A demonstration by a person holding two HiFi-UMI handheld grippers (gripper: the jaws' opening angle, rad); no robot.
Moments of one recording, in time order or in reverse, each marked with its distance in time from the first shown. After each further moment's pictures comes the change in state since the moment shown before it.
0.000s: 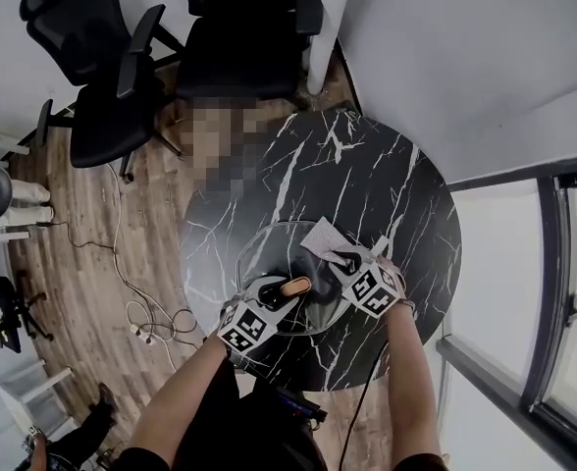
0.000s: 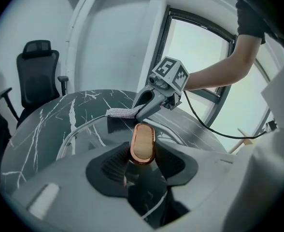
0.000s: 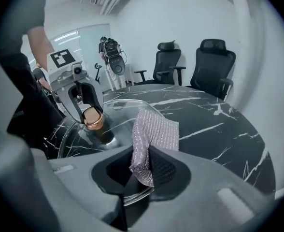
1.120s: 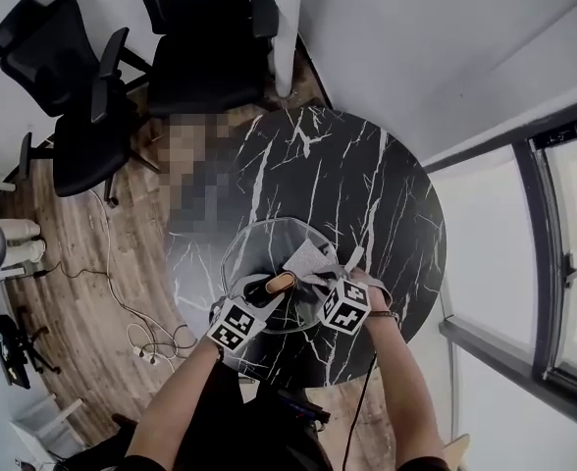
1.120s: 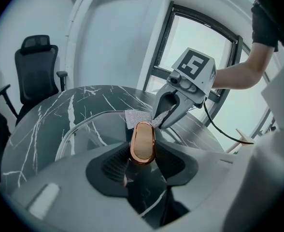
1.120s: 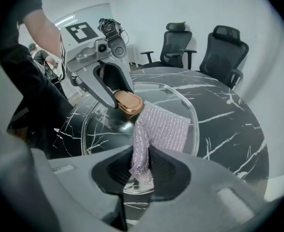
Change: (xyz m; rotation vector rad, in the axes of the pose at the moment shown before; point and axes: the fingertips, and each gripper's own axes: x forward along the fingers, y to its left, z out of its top) left arm -0.001 0.001 0.002 -0.019 0.046 -0.010; right arm -0.011 0.072 -0.024 -0.018 0.220 0.039
